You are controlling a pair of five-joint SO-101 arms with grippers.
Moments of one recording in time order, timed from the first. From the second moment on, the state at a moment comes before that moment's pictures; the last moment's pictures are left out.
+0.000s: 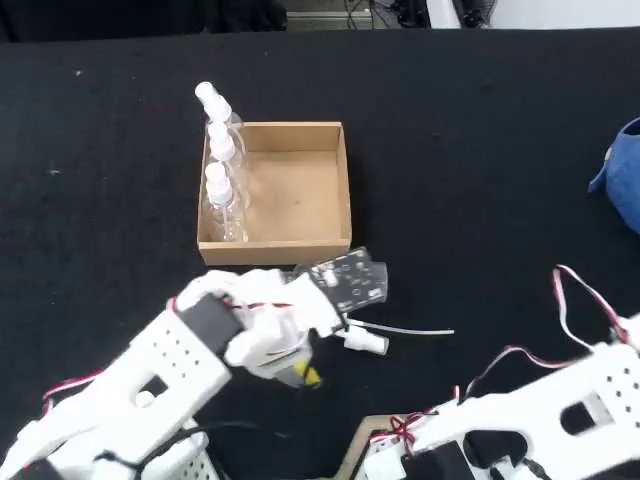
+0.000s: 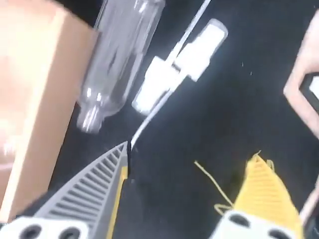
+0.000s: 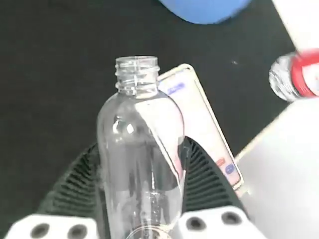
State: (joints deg) left arm 39.6 -44.9 48.5 66.3 -27.6; right arm 69.9 -42.3 39.6 64.6 38.9
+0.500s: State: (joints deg) left arm 46.9 -25.6 48.5 43.0 -27.1; right arm 71.9 -24.0 34.8 60.1 39.2
